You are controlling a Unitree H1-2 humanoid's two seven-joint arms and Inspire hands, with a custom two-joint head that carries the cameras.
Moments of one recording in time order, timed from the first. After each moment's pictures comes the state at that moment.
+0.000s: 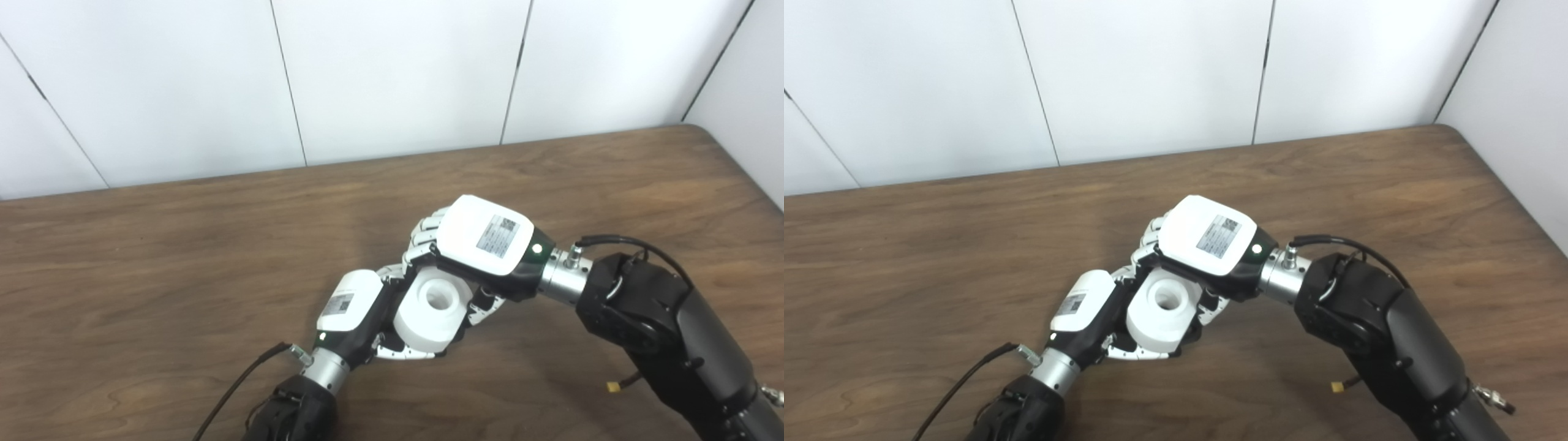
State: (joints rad) left arm -0.17 0.07 -0.48 0.03 0.74 -0.08 -0.05; right arm -0.31 -0.48 0.27 -0.45 -0.86 -0.34 0.52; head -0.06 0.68
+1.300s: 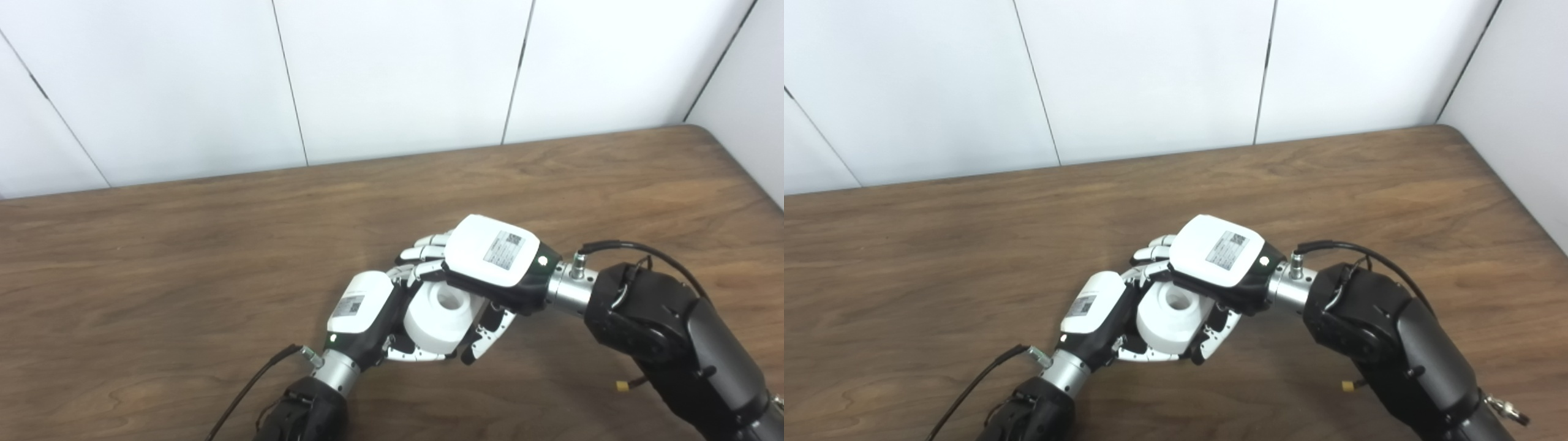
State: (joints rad) left arm -0.17 0.05 -0.50 0.04 0.75 -0.08 -0.03; right arm -0.28 -0.50 0.27 -0.45 -0.80 -0.28 0.61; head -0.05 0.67
